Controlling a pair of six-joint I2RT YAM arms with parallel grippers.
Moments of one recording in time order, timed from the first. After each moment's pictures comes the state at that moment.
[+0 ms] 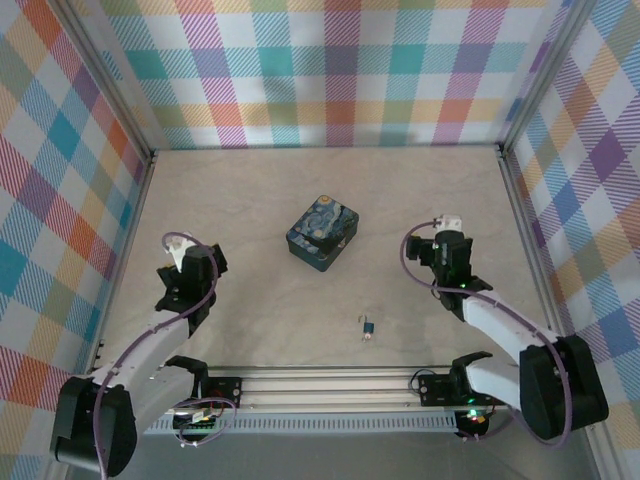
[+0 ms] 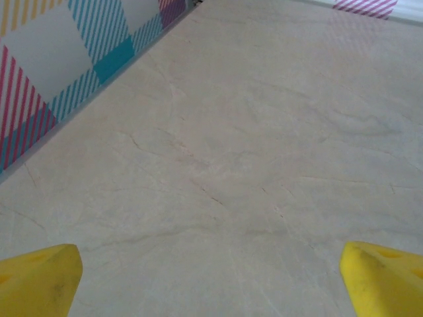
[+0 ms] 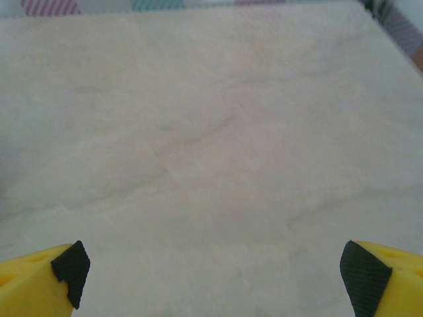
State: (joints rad) left arm -0.21 0.94 0.39 -0.04 -0.61 -0.38; right arm 0.29 1.13 0.43 0.21 0.31 0.15
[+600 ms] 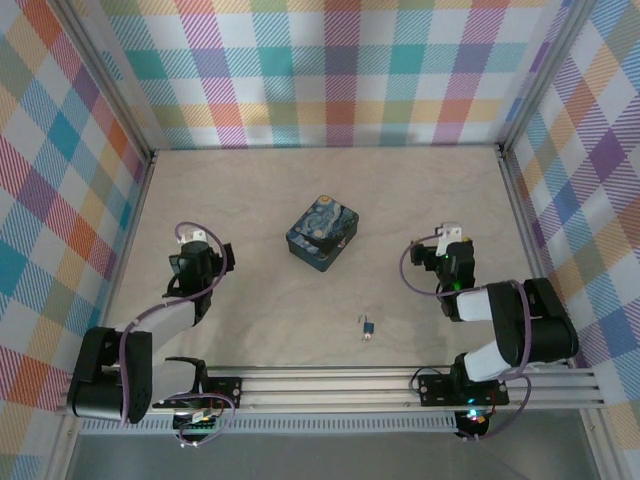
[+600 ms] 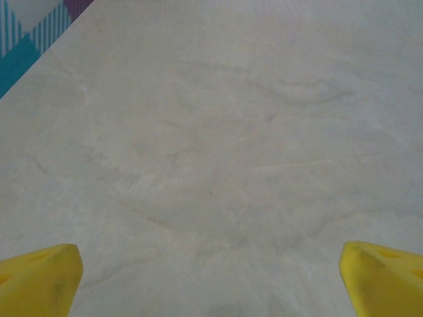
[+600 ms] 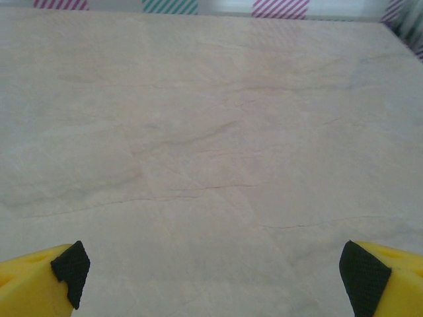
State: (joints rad) left arm -0.09 1.22 0.35 0.35 -0.30 -0.16; right arm 0.10 1.50 0.27 0.85 0.09 -0.01
